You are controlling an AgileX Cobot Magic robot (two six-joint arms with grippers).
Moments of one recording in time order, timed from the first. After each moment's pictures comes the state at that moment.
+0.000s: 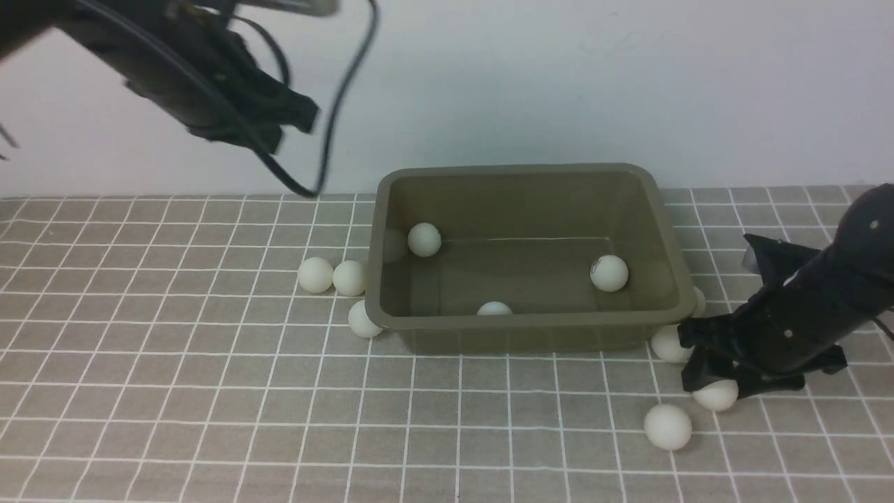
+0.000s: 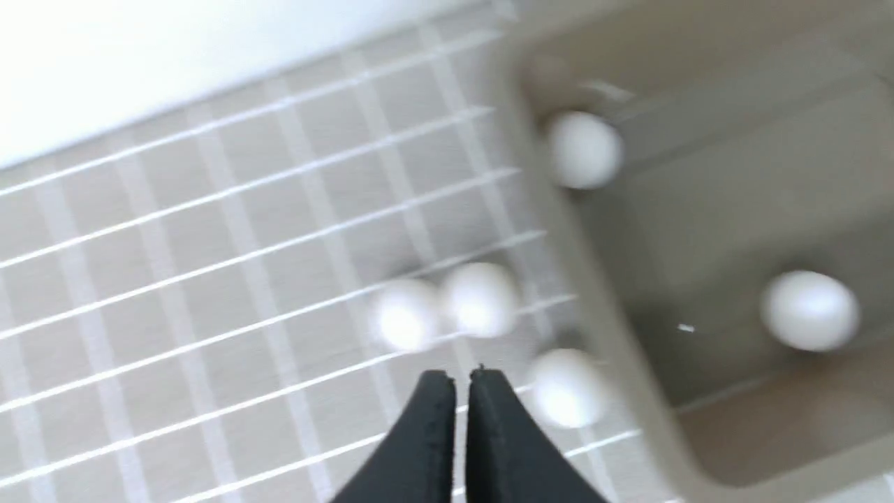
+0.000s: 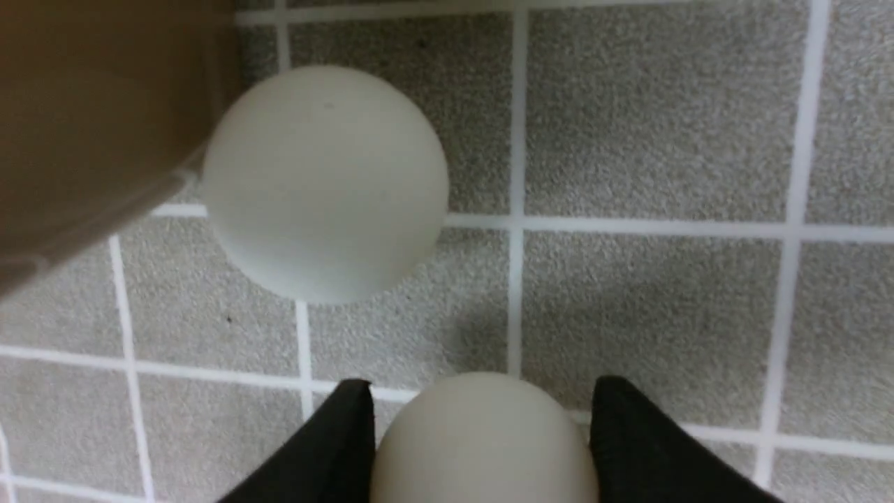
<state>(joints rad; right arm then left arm) 0.05 1.84 -1.03 0.42 0.76 -0.12 -0.18 1.69 -1.64 -0.12 0.97 0.15</state>
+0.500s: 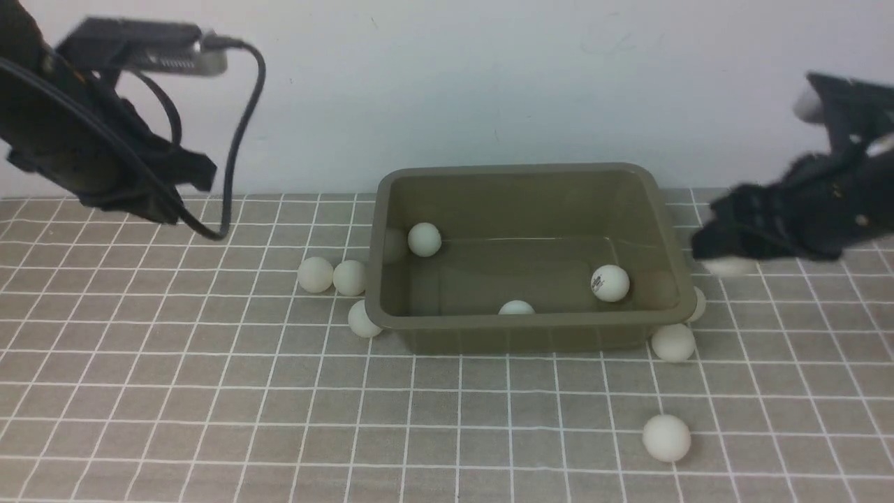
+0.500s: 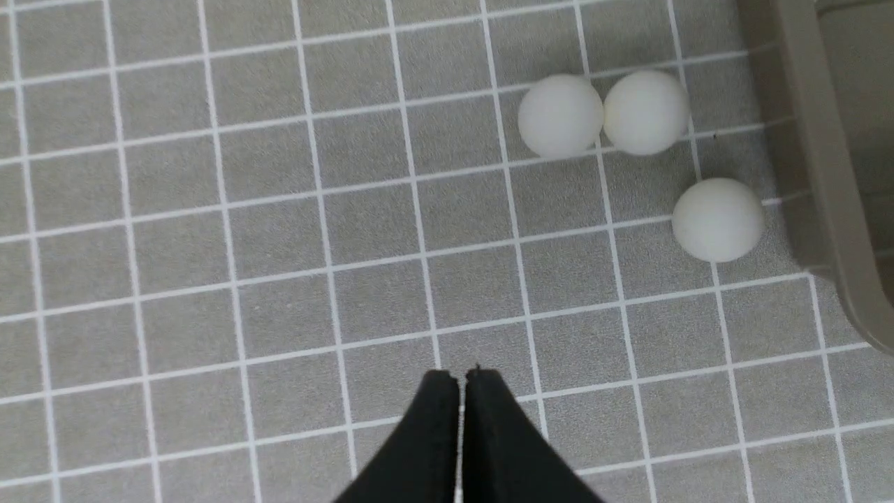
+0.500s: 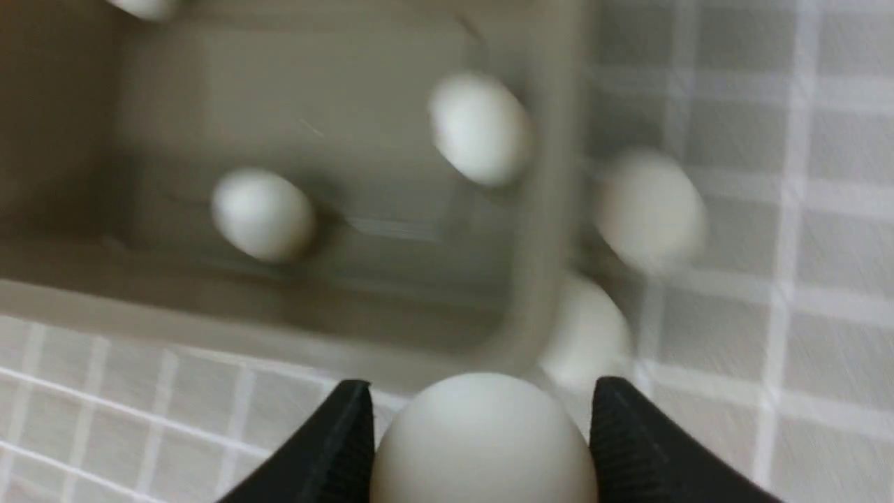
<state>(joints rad) 0.11 1.52 -1.16 0.46 0.83 -0.22 -0.05 1.61 -1.41 -0.14 0.98 0.17</state>
